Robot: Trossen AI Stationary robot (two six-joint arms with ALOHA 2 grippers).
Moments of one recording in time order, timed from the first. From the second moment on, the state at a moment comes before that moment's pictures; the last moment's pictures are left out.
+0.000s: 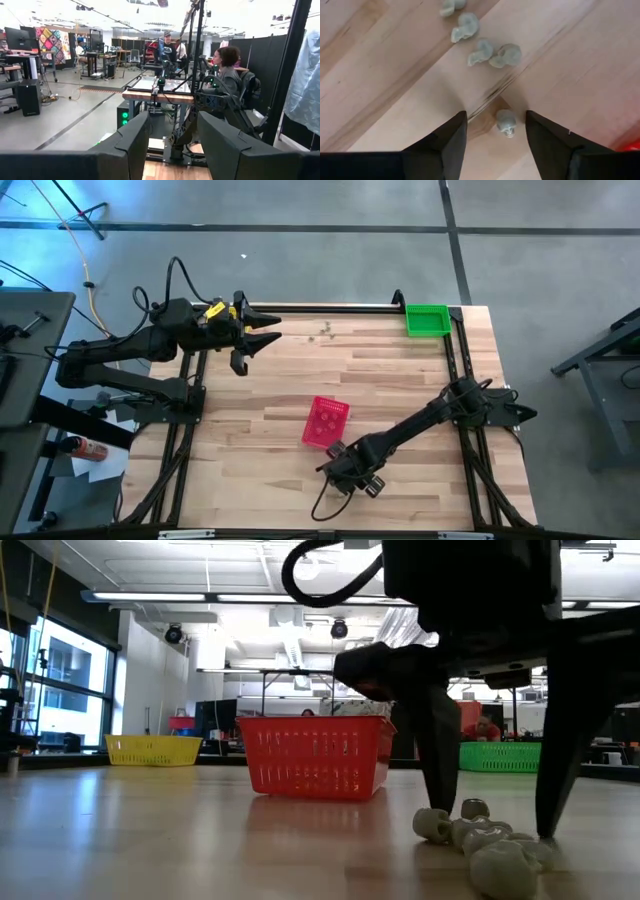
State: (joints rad) left arm 0.12 0.95 1.06 0.03 0.01 -0.05; right arm 0.47 2.11 1.49 -0.71 -0.08 -0.35
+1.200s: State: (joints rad) left arm 0.12 0.95 1.06 0.02 0.01 -0.05; right arm 0.46 2.11 1.46 -0.66 -0.08 -0.34
